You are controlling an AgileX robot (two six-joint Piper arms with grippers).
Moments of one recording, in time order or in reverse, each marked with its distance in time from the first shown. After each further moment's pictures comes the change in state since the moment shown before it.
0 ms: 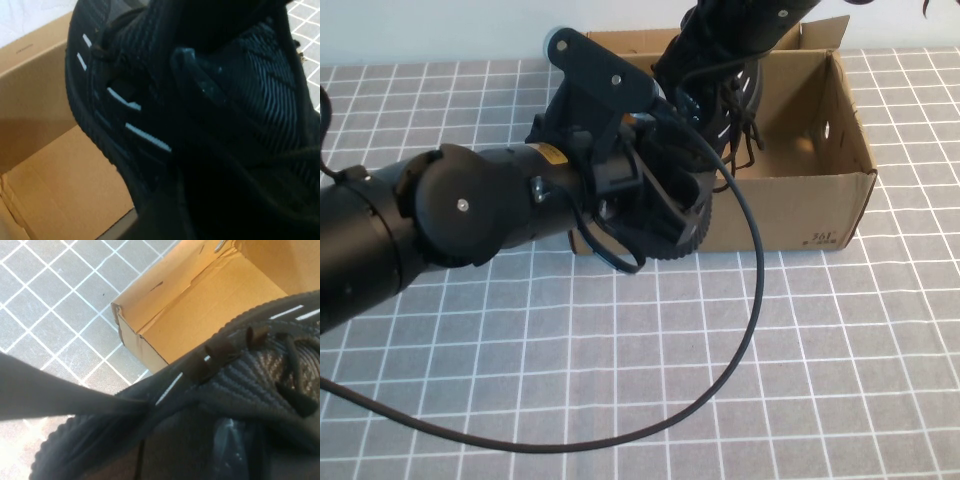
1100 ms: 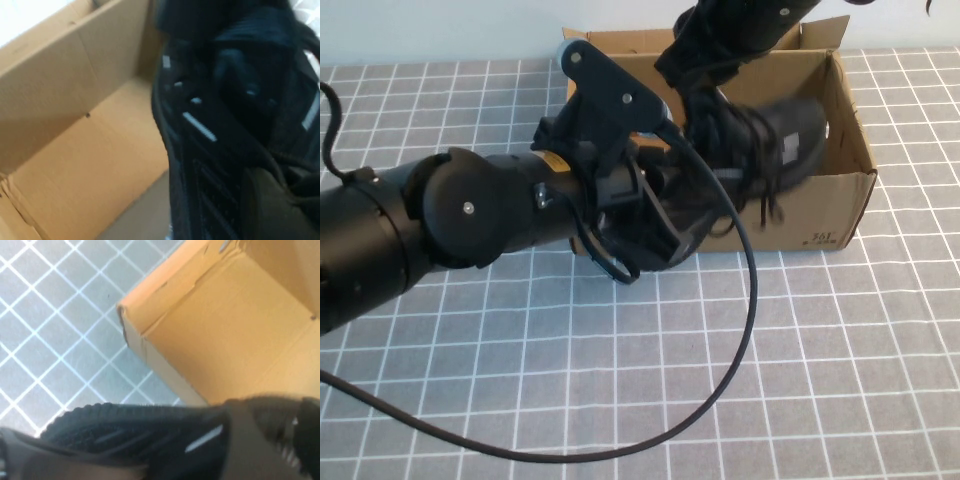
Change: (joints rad) right arm -0.005 0.000 -0.001 0.013 0.007 0.000; left arm 0.004 0.012 0.002 0.017 0.020 0.081
